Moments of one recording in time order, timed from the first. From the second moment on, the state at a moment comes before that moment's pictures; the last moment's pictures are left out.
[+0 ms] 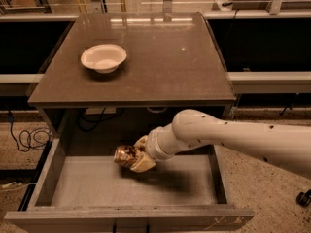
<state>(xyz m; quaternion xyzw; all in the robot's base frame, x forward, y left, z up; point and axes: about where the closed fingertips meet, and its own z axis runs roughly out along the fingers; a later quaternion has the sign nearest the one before) 0.506 0.056 0.622 -0.64 0.67 0.19 0.31</state>
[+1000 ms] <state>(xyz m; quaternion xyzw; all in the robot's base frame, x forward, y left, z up) 0.506 0.056 0.622 -0.64 0.67 0.19 0.31</state>
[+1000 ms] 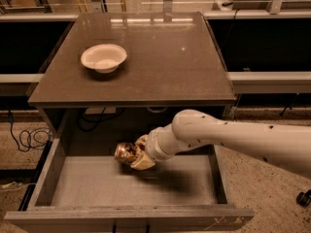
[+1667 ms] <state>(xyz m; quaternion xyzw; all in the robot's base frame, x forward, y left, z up) 0.506 0.056 0.622 -0.64 0.67 0.19 0.31</state>
